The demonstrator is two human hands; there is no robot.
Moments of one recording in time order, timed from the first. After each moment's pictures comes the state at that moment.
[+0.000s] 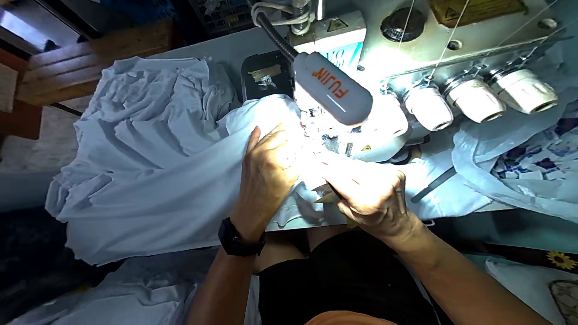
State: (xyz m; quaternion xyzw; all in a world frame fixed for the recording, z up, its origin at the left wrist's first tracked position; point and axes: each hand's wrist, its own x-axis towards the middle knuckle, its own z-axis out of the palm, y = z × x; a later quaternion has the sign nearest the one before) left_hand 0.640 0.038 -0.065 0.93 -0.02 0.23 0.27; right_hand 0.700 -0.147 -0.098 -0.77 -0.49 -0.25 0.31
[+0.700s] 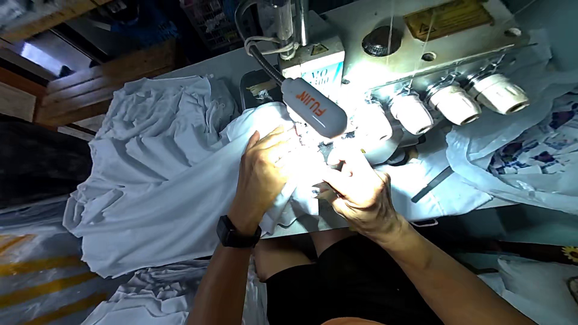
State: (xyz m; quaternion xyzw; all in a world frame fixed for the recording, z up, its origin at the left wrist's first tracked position) left_hand 0.643 0.050 -0.057 0.94 -0.05 0.19 0.29; right_hand 0.697 -0.137 -0.102 -0.77 -0.41 -0.20 0.44
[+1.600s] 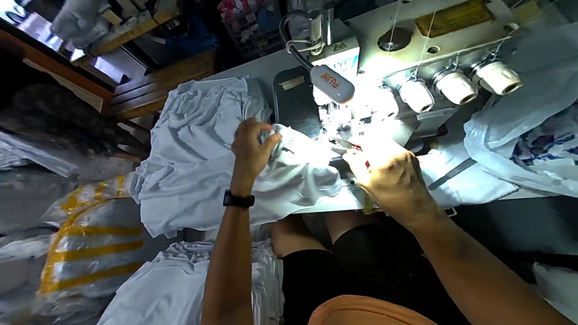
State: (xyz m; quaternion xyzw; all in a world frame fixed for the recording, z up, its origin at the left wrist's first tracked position) left_hand 0.621 0.104 -0.043 0.92 0.18 0.14 0.31; right_hand 0.679 -0.150 -0.066 -0.87 -0.35 -0.11 0.34
